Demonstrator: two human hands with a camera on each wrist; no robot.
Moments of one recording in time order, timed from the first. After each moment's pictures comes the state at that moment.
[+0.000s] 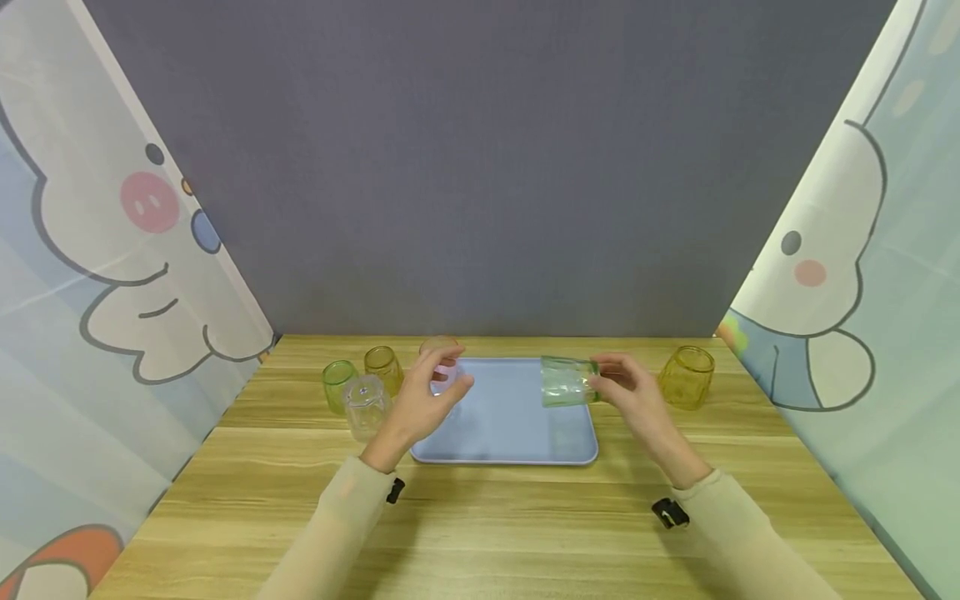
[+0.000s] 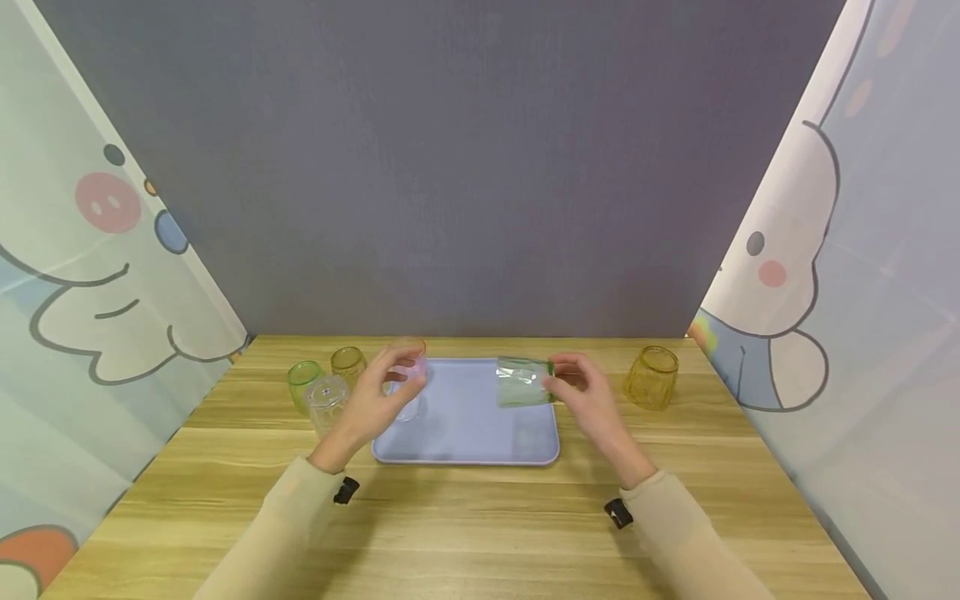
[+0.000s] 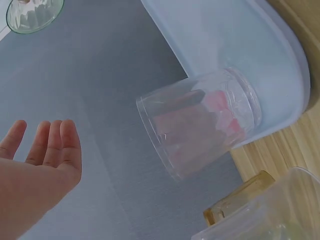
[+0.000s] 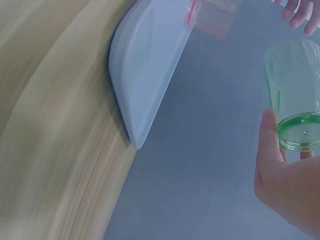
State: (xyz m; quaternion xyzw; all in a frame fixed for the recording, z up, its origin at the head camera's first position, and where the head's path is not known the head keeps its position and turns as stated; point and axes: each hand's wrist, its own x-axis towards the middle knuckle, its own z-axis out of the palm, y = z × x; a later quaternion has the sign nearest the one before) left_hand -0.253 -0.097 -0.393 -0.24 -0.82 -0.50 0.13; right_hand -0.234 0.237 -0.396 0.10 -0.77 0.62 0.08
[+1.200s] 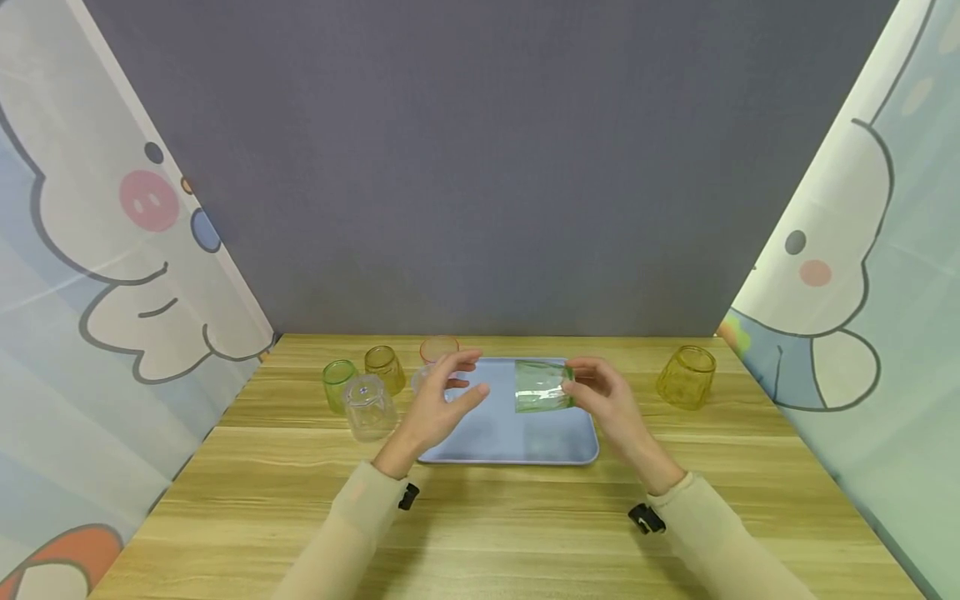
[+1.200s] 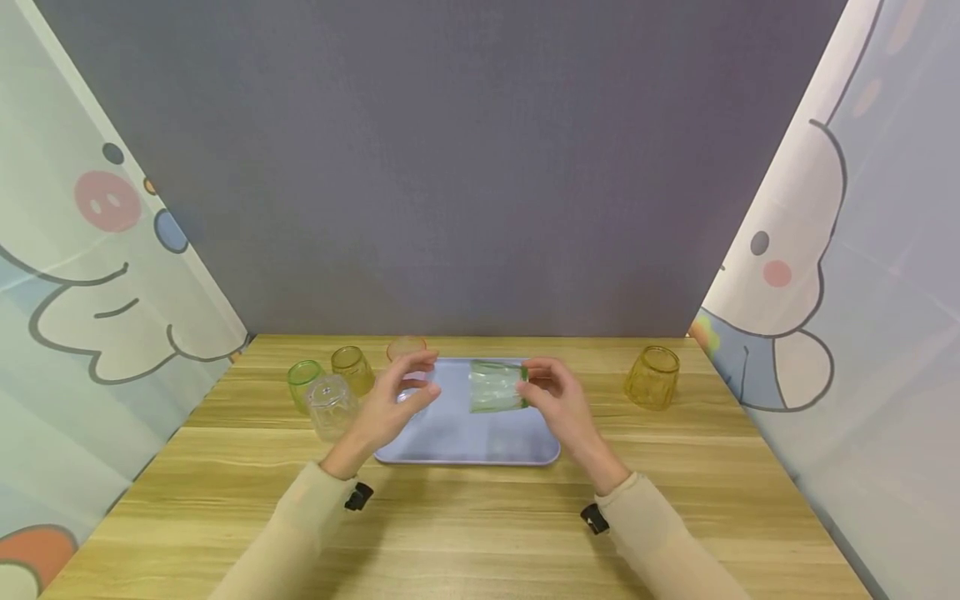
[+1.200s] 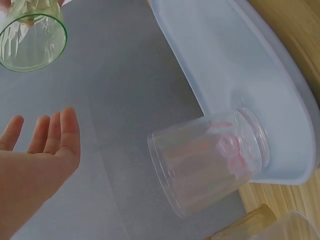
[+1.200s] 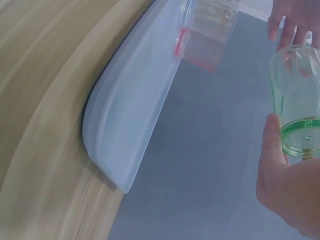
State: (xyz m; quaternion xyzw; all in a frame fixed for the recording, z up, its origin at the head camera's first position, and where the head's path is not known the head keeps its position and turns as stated) left_hand -0.245 -0.080 -0.394 -0.28 -0.78 -0.56 0.08; right_hand -0.229 0.200 -0.397 0.12 -0.73 0.66 0.06
